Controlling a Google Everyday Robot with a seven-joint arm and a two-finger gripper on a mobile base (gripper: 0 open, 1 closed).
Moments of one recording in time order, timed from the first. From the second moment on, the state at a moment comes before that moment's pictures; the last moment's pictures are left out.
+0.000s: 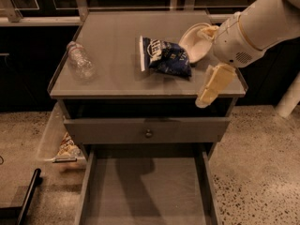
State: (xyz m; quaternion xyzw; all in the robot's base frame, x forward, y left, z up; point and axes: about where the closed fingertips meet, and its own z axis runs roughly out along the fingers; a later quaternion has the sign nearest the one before) arm 0.533 -0.134 0.939 -0.64 0.69 0.04 0.32
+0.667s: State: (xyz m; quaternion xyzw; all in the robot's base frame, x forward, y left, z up) arm 0.561 -0.124 0.924 -0.62 0.68 0.09 0.39
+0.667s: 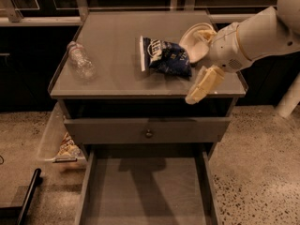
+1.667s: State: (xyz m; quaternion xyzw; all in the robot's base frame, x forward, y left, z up) arm 0.606 -0.108 0.902 -0.60 0.65 0.13 0.45
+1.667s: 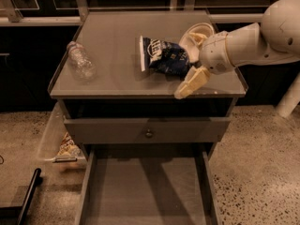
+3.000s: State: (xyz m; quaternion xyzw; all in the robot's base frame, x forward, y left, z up) arm 0.681 -0.095 0.882 -0.64 0.65 0.04 0.42
